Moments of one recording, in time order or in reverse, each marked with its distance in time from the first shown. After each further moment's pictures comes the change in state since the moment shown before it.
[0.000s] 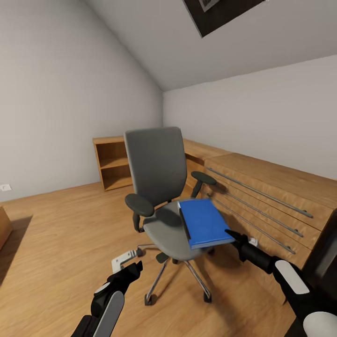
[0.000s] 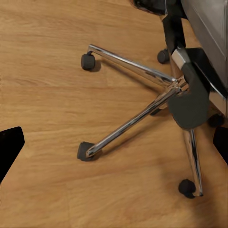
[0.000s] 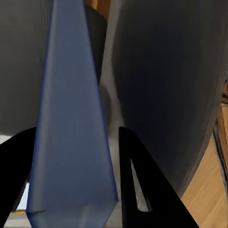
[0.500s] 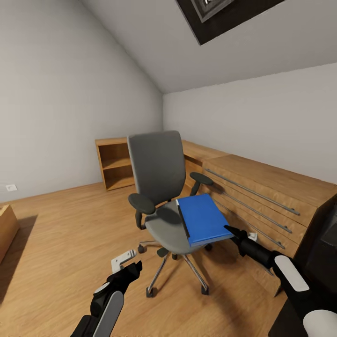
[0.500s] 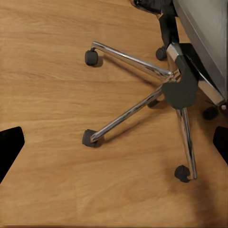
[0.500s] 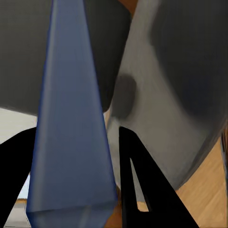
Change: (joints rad) left arm 0.000 0.001 0.004 0.000 -0.001 -0.001 -0.004; right arm 0.000 0.000 0.000 -0.074 0.047 -0.004 -0.002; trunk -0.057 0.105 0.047
